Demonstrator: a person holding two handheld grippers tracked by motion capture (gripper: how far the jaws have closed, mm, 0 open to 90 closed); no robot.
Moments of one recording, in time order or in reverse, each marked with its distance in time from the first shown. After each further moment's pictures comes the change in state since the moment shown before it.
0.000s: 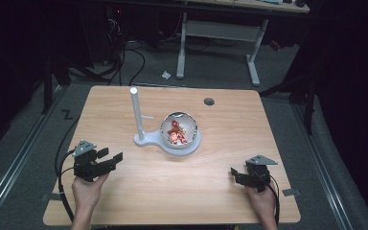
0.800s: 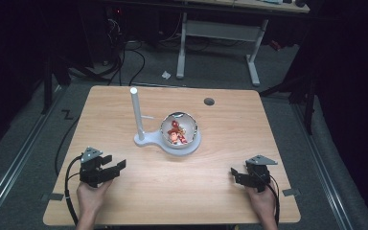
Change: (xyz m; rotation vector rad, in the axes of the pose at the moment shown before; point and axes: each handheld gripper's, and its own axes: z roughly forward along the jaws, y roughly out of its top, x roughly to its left) left arm 0.001 -0.025 0.017 0.051 0.000 -0.002; right arm 0.000 0.000 0.000 0.000 0.000 0.001
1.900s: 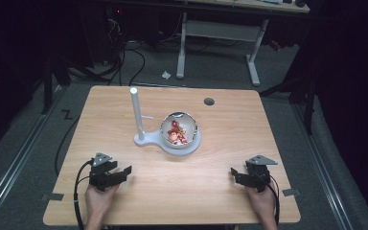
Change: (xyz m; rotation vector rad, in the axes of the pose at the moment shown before) left arm -0.004 -0.022 0.029 0.061 0.041 0.015; right arm 0.000 0.000 0.000 0.002 -0.001 0.002
